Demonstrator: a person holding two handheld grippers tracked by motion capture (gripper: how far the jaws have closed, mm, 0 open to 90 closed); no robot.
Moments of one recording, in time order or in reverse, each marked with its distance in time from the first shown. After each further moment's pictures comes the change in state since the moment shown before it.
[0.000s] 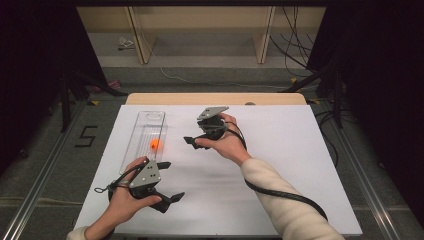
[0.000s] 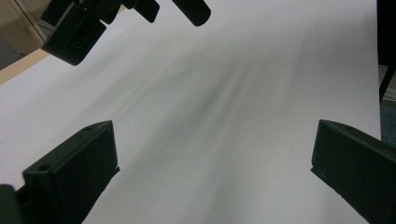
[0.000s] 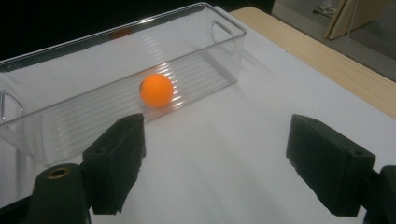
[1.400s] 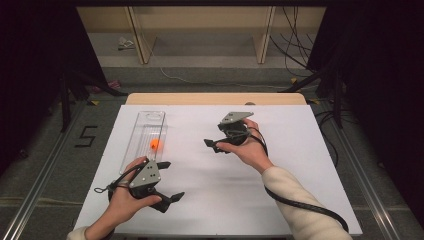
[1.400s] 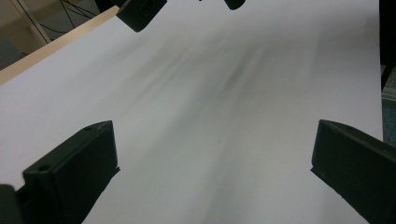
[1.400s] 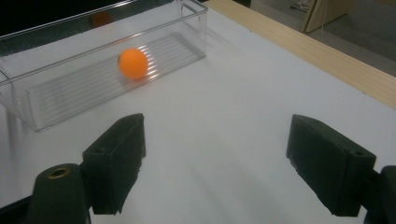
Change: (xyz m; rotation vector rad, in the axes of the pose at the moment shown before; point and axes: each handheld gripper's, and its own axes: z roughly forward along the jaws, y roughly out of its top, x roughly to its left) left arm 0.000 0.000 0.000 0.001 0.005 -0.001; right arm -0.019 -0.035 -0.048 -0.013 -0.060 0.042
